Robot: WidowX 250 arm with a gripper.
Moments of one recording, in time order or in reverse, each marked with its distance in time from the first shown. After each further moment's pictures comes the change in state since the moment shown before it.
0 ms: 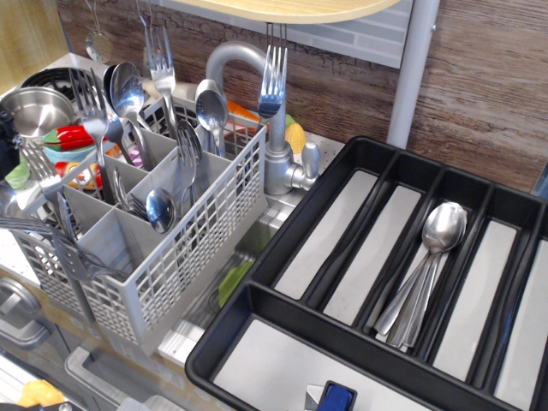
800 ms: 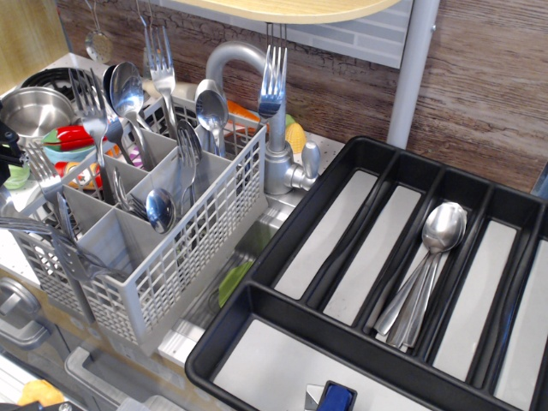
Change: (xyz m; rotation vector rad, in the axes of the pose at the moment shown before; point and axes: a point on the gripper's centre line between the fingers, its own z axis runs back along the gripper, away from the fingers) arm -0.010 -0.007 -0.010 -0.068 0.028 0.027
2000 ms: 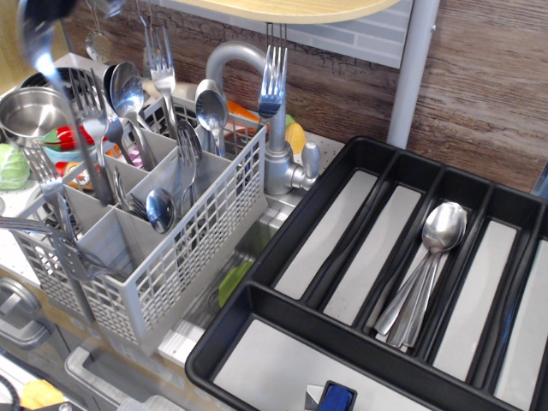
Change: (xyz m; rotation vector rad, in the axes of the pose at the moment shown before) arm 0.037 -0.111 0.169 0.534 0.181 -0.309
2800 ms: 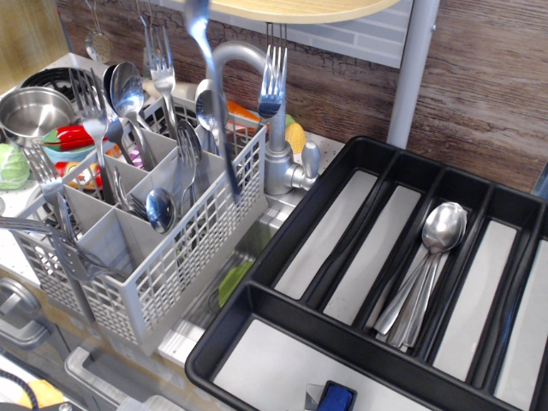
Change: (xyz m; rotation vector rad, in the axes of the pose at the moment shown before) arm 0.062 -0.062 0.050 -0.210 -0.027 -0.134
